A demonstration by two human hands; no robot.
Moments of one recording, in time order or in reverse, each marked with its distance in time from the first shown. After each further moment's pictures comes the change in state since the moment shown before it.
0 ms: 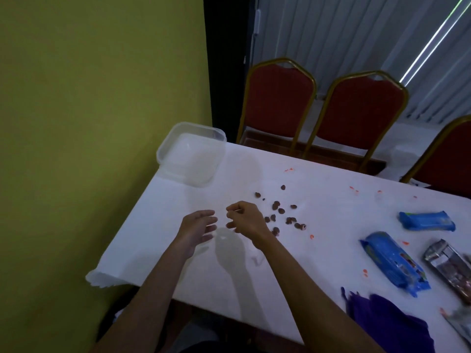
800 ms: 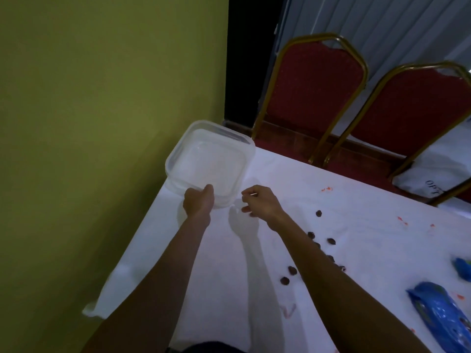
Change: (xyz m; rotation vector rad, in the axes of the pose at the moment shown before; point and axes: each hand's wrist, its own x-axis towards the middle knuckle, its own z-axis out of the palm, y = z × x) left_hand 0.180 0.100 -0.019 -0.041 0.445 -0.089; right_hand 0.188 -0.061 0.021 -0.109 -0.035 0.173
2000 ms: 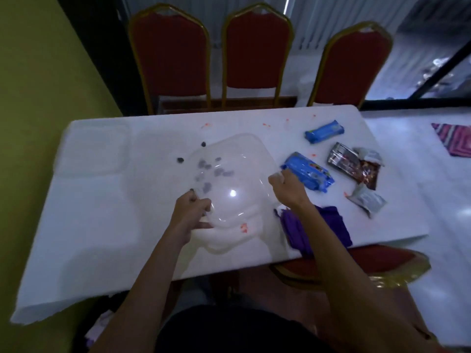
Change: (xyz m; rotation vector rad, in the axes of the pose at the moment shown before) left_hand -0.262 -0.168 0.026 0.288 -0.707 0.254; right_hand -0.278 0.254 -0.174 0.016 0.568 0.072
